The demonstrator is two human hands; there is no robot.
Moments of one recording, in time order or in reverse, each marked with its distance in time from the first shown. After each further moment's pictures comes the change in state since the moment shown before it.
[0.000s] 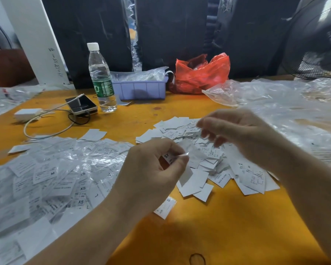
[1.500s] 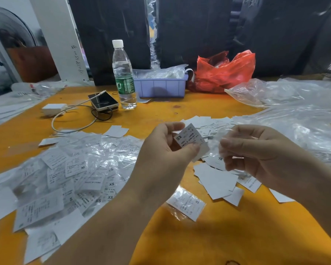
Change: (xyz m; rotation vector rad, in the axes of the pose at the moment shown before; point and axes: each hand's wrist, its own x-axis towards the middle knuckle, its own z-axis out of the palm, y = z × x) left_hand 0.010 -0.008 -0.020 -0.414 0.029 -0.337; right_hand -0.002 0.003 0.034 0.504 -0.082 0.172
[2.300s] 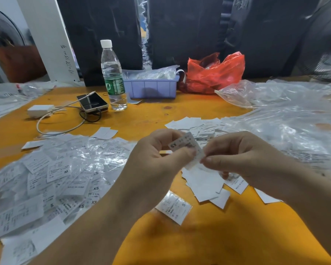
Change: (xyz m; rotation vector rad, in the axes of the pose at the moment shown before) left_hand -0.001 0.003 0.004 0.069 -0.121 0.068; right_hand -0.004 -0.004 0.001 -0.349 -0.077 -0.037
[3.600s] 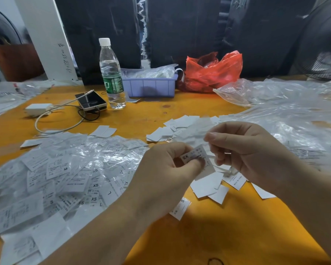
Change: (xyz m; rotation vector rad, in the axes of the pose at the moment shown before) left_hand -0.009 -0.001 0.016 0.118 -0.049 0.017; right_hand 0.004 0.004 0.000 0.324 0.189 0.038
